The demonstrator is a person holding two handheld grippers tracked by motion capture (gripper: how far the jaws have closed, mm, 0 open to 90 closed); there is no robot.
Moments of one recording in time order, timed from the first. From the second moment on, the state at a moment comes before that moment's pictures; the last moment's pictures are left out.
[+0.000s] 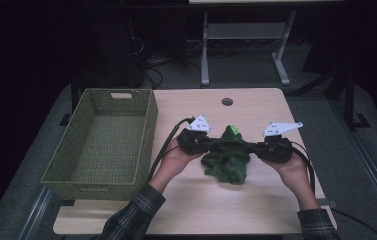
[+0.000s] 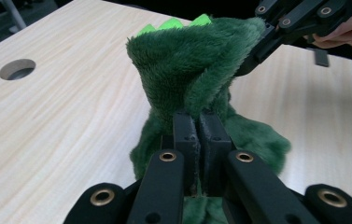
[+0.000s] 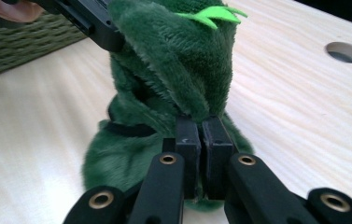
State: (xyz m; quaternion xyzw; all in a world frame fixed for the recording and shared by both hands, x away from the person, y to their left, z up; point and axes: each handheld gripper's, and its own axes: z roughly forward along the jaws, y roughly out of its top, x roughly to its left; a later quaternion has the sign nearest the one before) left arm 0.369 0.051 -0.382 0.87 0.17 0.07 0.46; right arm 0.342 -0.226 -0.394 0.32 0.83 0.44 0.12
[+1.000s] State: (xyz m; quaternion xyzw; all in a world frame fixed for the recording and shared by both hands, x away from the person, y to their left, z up) left arm 0.317 0.048 -0.453 0.91 0.14 0.01 0.40; right arm 0.286 -0.229 -0.449 0.31 0.85 0.42 0.04
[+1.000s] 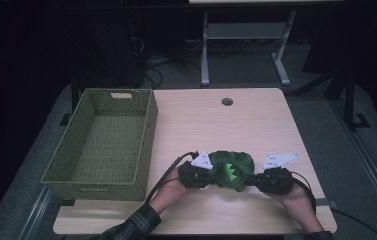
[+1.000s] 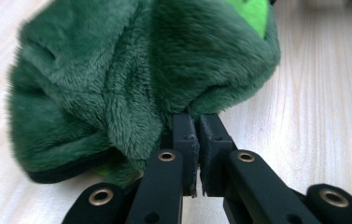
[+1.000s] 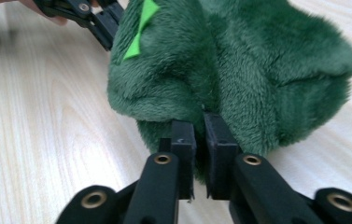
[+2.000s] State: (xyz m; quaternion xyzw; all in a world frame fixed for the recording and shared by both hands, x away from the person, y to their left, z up) left arm 0.326 0.064 -0.404 0.88 0.17 0.03 0.44; right arm 0.302 -0.236 -0.413 0.33 0.83 0.44 0.08
